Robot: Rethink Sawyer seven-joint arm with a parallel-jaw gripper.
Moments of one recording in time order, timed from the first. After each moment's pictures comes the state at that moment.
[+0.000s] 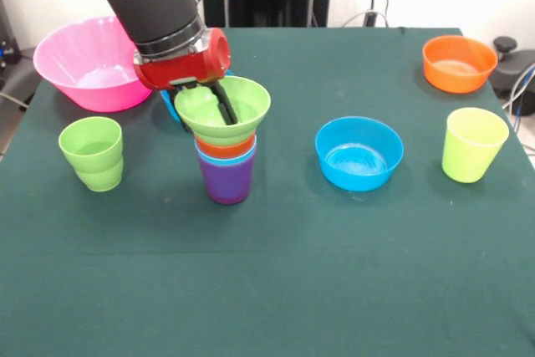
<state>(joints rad) -0.95 -0.46 0.70 1.64 -0.44 0.63 1.79</state>
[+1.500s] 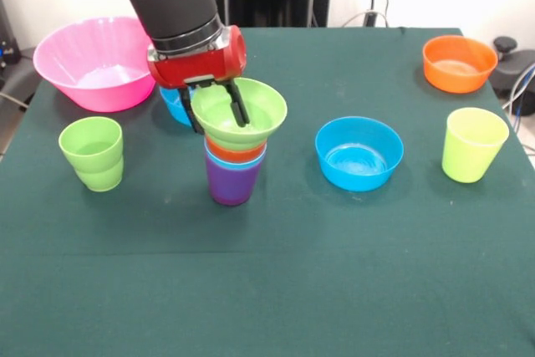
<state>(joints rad) -0.90 -0.51 0.69 1.63 -0.47 0.63 1.79</state>
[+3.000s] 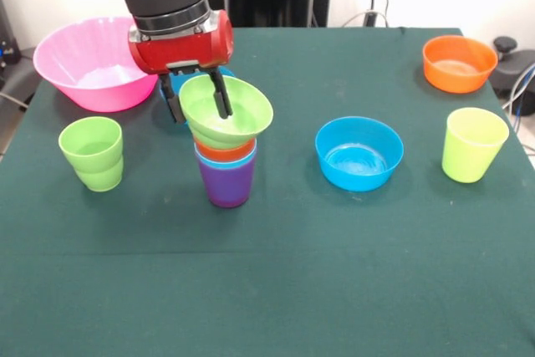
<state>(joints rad) -0.88 -0.57 0.67 1.62 -0.48 0.65 1.79</state>
